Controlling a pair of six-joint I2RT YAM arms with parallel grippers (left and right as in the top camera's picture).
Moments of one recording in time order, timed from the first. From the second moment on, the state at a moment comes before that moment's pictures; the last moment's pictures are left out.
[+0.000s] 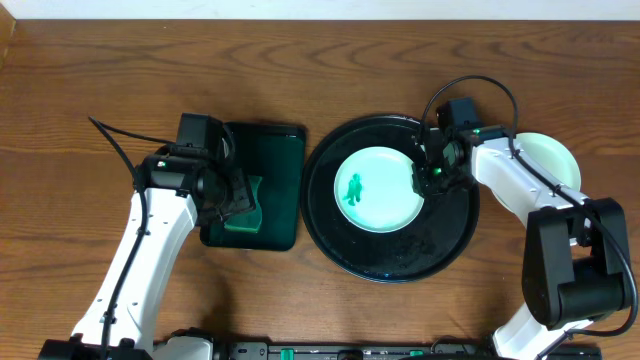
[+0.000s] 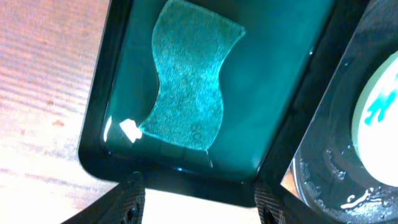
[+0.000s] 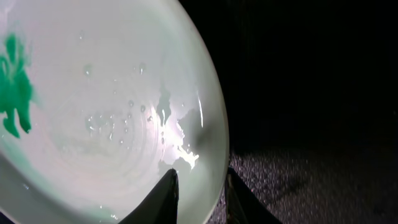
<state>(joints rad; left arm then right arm) -0.11 1.37 1.06 -1.02 0.10 -0.38 0.21 1.83 1.13 -0.72 -0.23 0.02</state>
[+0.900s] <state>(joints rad) -0.13 1.62 1.05 -0.87 0.02 -0.36 0.21 1.83 1.10 -0.68 -0.23 0.03</state>
